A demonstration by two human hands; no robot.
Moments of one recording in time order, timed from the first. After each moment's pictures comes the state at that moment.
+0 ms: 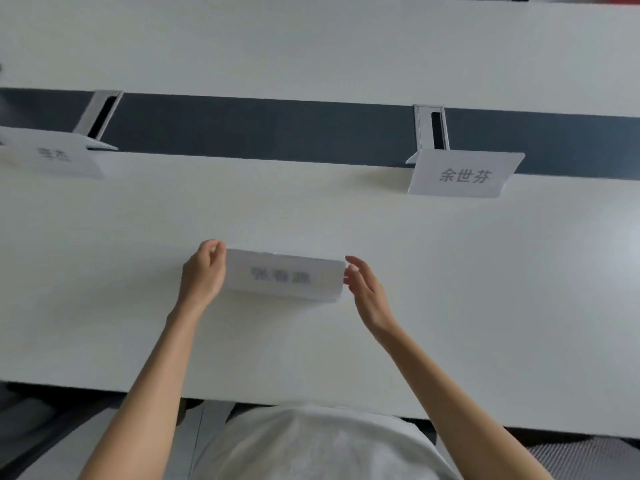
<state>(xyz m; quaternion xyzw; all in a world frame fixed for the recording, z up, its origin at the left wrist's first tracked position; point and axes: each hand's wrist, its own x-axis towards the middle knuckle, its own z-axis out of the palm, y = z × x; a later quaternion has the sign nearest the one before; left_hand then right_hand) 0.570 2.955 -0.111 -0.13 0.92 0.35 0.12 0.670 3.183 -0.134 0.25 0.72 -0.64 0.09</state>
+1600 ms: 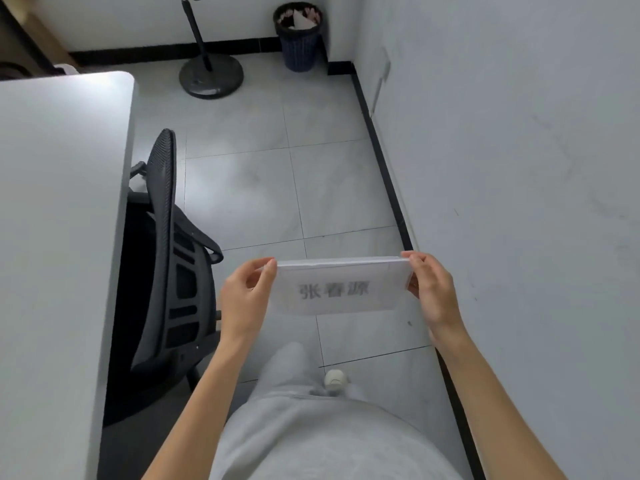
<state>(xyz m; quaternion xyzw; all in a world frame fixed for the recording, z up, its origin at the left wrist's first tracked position) 1.099 3.192 -0.081 0.59 0.58 0.29 0.48 1.307 3.083 -0.090 0.76 0.18 -0.35 -0.51</state>
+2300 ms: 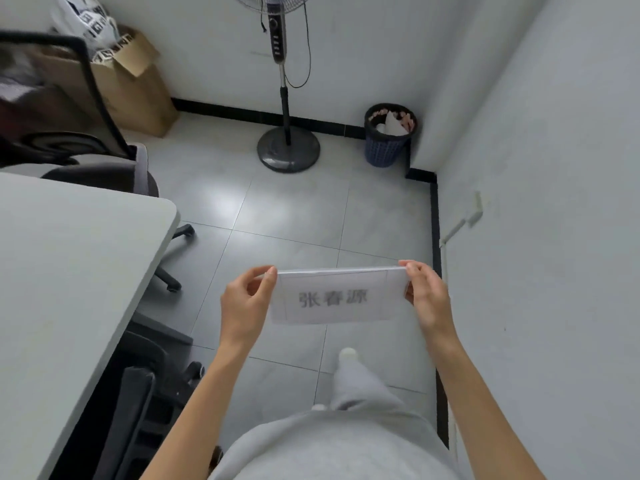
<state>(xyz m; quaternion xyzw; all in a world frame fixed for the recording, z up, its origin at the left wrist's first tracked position) 1.256 3.633 -0.070 0.50 0.66 0.38 0.42 1.490 3.604 -0.086 0.71 0.32 -0.41 -0.47</state>
